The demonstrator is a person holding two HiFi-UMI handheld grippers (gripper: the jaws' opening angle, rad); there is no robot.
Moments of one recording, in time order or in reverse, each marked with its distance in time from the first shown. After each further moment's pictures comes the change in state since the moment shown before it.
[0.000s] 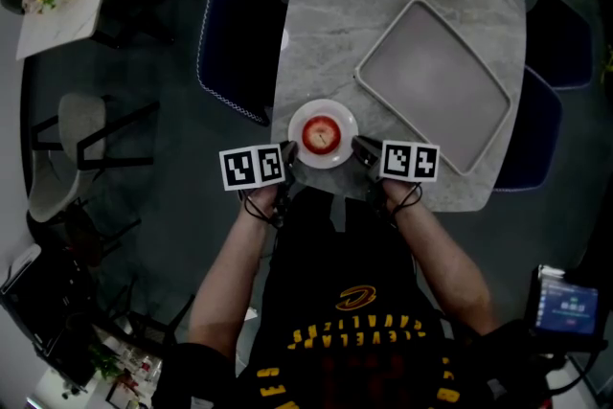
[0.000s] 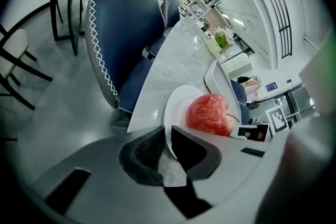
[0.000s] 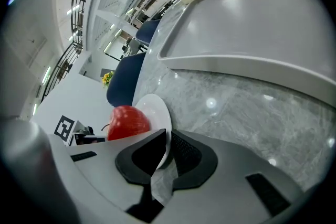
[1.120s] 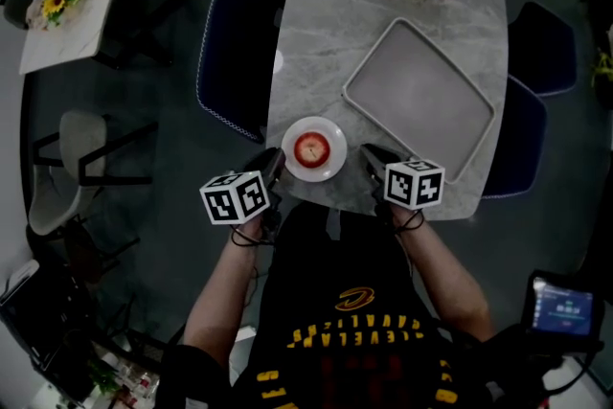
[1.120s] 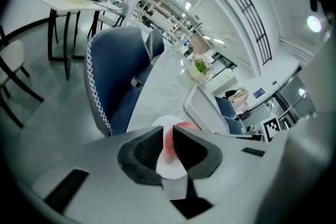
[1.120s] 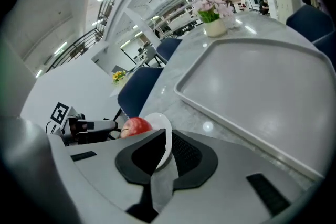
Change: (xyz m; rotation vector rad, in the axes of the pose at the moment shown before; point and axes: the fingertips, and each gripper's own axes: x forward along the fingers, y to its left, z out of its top) left arm -0.049 -0.029 0.041 0.103 -0.280 -0.070; right arm -0.051 0.006 0.035 -0.270 -0.141 -0.035
